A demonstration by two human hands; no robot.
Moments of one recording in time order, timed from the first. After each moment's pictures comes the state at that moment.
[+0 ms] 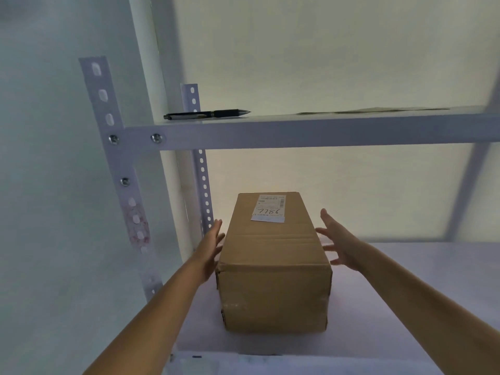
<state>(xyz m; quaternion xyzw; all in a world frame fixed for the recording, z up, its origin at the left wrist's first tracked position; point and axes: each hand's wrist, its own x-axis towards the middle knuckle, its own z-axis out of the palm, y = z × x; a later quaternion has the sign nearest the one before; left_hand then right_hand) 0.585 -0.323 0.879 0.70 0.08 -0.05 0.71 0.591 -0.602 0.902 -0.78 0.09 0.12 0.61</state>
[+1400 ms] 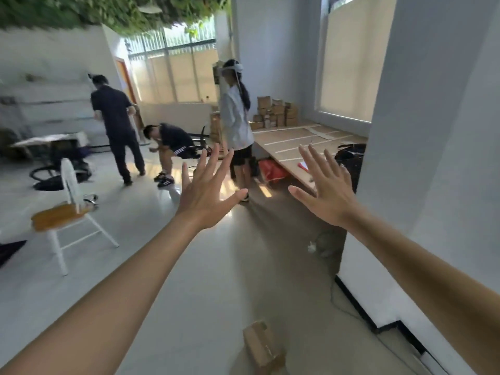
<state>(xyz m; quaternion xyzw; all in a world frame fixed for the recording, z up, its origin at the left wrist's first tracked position) -0.217 0.072 0.930 0.84 0.47 0.26 -0.09 0.044 -0.010 0.926 -0.66 -0.69 -0.07 0.29</state>
